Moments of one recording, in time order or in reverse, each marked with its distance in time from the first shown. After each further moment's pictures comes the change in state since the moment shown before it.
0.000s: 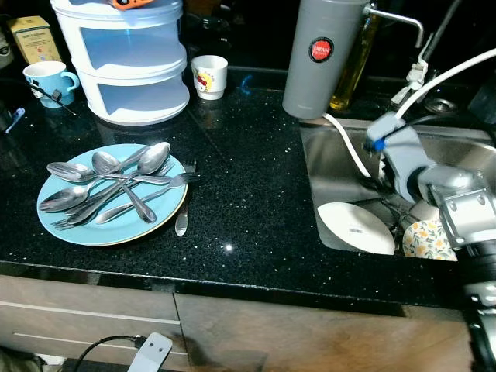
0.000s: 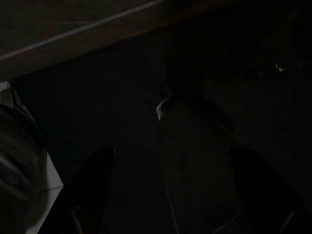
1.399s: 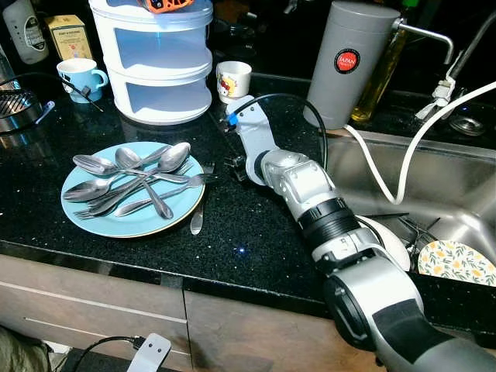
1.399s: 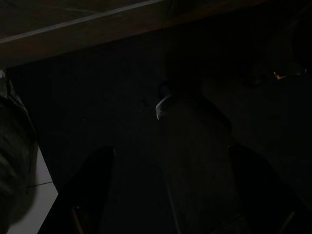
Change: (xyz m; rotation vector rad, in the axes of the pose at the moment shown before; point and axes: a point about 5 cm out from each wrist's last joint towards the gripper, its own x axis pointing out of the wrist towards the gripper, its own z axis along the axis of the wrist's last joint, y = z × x) left arm 0.000 0.000 0.003 0.005 -0.007 -0.001; right arm 0.094 0.158 0.077 0.297 0.066 0.158
